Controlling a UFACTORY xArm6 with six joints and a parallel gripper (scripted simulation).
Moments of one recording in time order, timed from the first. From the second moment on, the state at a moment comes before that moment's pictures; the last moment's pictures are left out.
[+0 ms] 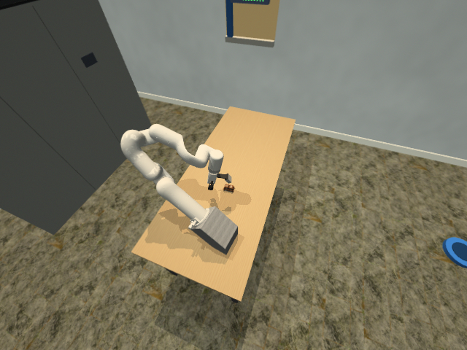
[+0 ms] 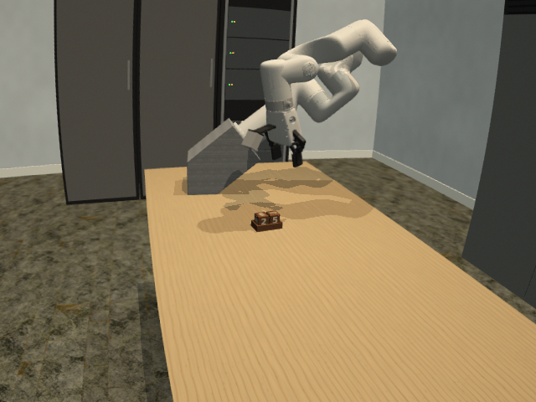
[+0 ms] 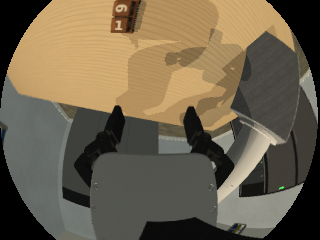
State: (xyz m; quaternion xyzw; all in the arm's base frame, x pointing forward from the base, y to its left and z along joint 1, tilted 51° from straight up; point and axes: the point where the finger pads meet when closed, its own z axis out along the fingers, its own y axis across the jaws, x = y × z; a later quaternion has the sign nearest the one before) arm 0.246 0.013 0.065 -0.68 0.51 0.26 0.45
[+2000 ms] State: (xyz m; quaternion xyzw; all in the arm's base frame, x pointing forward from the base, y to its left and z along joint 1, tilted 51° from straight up) arm 0.312 -0.053 -0.022 -0.35 0.83 0.34 0.25
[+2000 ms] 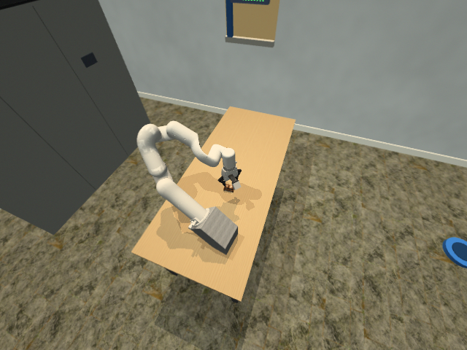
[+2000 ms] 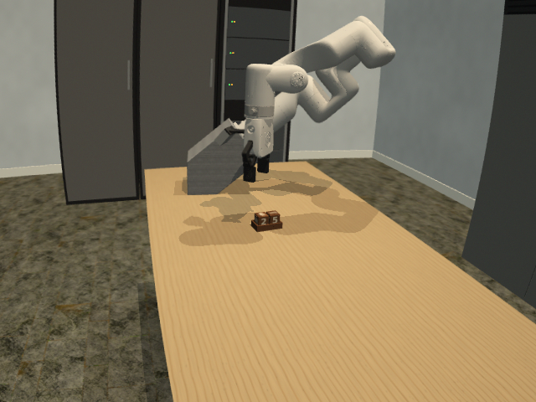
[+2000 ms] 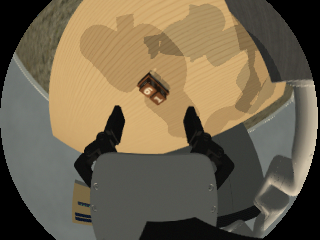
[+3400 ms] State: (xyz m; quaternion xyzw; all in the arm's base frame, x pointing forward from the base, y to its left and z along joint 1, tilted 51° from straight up) arm 0.259 -0.064 -0.066 0.33 0.84 0.42 -0.06
